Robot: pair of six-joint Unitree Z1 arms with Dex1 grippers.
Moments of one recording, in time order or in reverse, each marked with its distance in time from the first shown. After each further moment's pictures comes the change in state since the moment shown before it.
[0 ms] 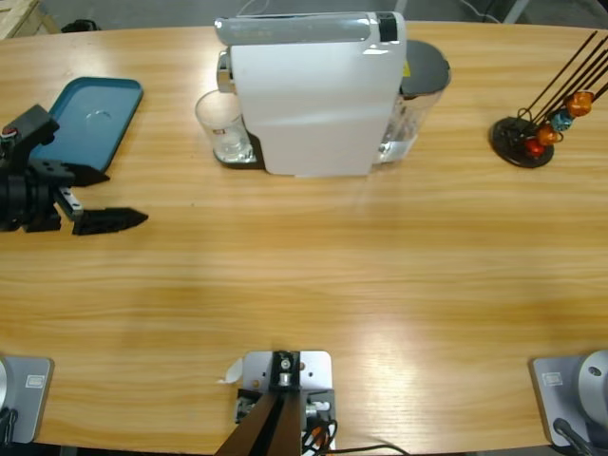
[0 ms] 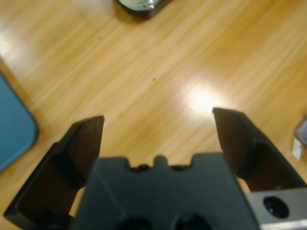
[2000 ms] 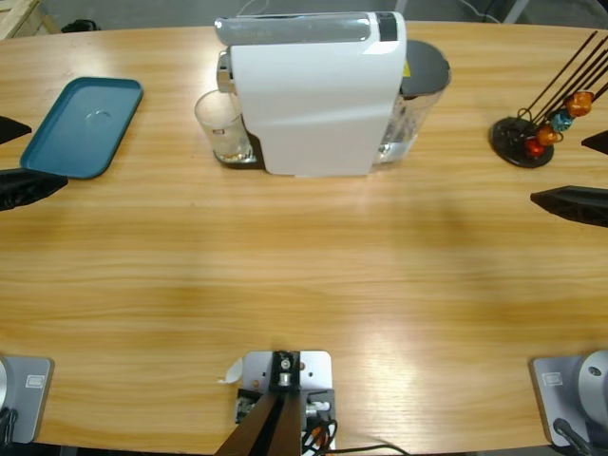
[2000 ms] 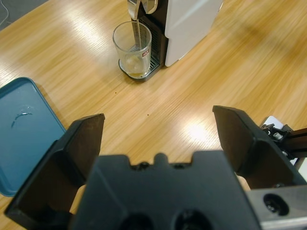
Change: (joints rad) arm 0 0.014 -0.298 -0.144 0.164 -0.044 -0.020; arm 1 0.002 -0.560 0.953 -0.516 -0.133 -0.103
